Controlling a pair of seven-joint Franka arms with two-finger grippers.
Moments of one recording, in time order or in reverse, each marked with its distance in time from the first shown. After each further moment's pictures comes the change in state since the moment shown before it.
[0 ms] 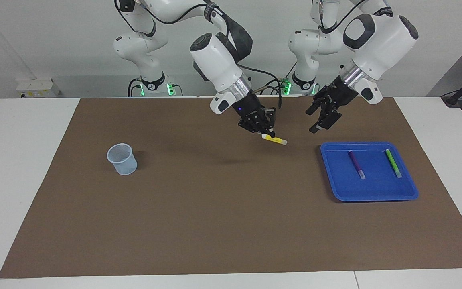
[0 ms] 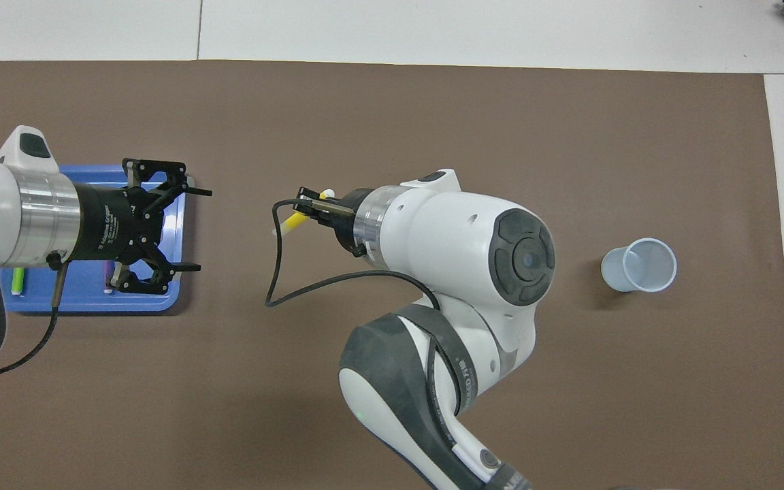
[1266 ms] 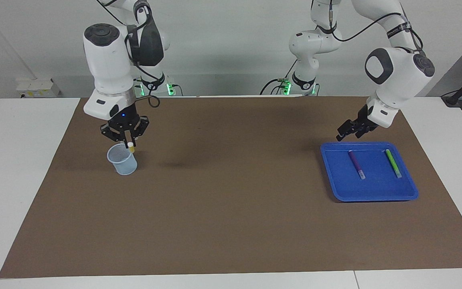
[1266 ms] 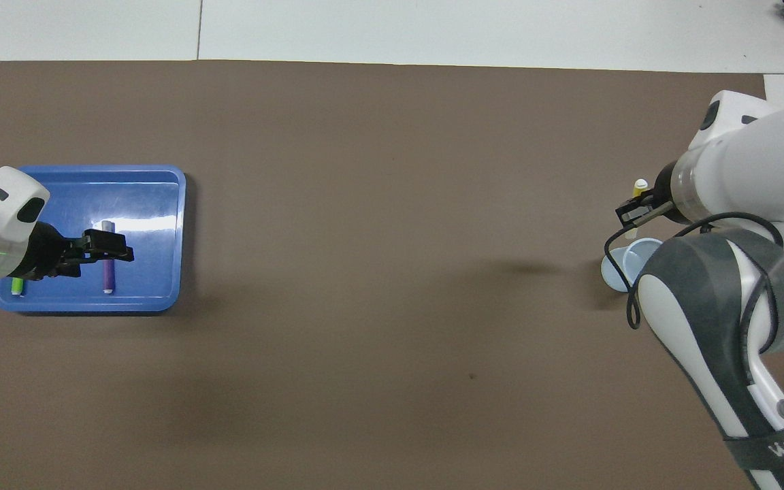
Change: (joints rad) left arm 0.235 0.118 0.011 -0.123 0.334 0.072 1.187; right arm -0.496 -0.236 -0.007 -0.172 -0.530 -0.467 -0.910
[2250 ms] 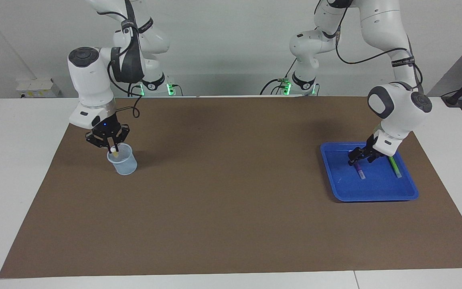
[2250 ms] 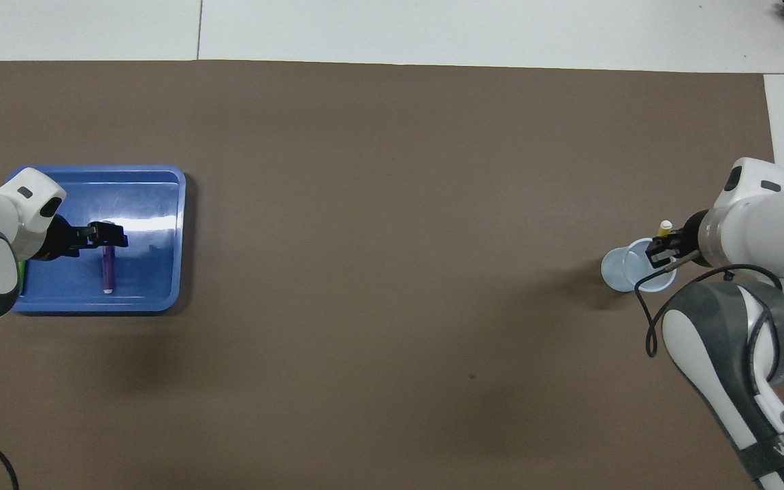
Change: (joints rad) left arm 0.067 0.234 0.001 0.015 0.057 0.271 0.127; right arm -0.121 -0.084 0.002 -0.287 -0.001 0.207 -0.089
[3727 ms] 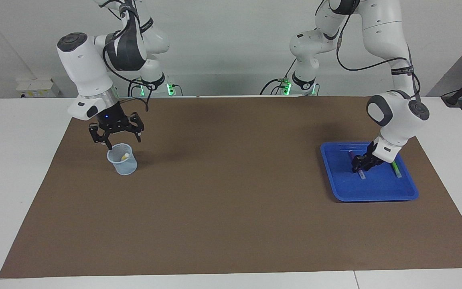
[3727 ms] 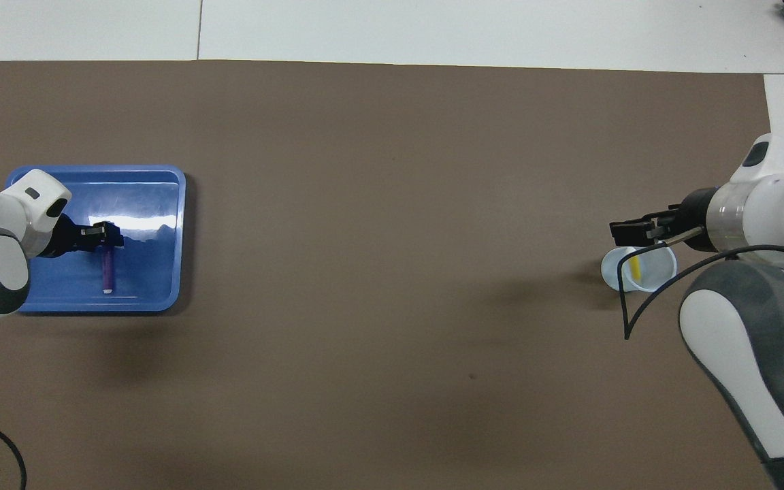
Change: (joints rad) left arm 0.011 0.053 -0.001 0.005 0.004 0.067 0.038; right arm 0.028 -0.013 0.023 0.114 0.272 -0.044 0.057
